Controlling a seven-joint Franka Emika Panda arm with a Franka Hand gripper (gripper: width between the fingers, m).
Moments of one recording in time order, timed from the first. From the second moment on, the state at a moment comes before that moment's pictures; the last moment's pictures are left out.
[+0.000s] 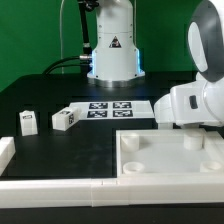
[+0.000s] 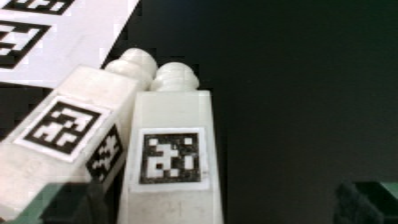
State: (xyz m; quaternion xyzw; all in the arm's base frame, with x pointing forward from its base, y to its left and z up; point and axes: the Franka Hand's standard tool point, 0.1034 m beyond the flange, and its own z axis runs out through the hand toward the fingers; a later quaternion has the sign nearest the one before) arm 0.423 0.153 0.017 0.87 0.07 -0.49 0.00
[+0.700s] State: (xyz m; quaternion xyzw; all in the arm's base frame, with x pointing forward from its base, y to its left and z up) arm 0.416 0.139 0.002 0.88 0.05 -0.48 0.01
